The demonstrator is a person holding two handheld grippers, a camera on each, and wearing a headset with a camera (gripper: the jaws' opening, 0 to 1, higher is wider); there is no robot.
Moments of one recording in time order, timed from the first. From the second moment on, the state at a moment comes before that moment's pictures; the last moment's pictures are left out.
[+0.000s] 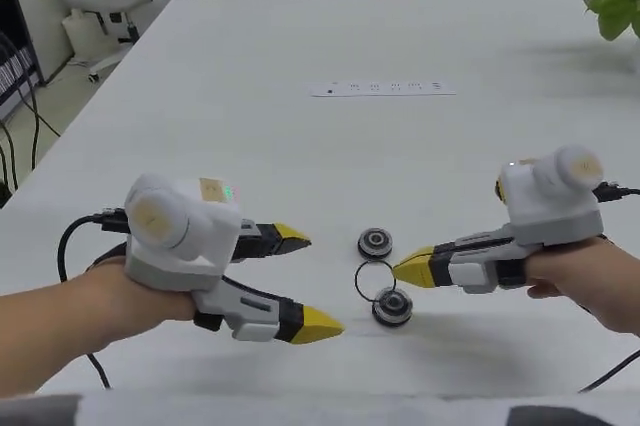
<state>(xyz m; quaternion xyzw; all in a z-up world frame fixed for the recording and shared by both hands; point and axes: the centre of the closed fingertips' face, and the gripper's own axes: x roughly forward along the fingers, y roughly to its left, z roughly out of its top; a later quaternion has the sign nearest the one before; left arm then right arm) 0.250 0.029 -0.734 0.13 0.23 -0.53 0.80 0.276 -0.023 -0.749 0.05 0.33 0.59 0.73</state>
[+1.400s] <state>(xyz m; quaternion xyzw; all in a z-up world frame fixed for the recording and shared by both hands) 0.248 0.069 -0.741 0.15 0.24 -0.50 0.82 0.285 0.009 -0.793 -0.04 0.36 0.58 0.73</state>
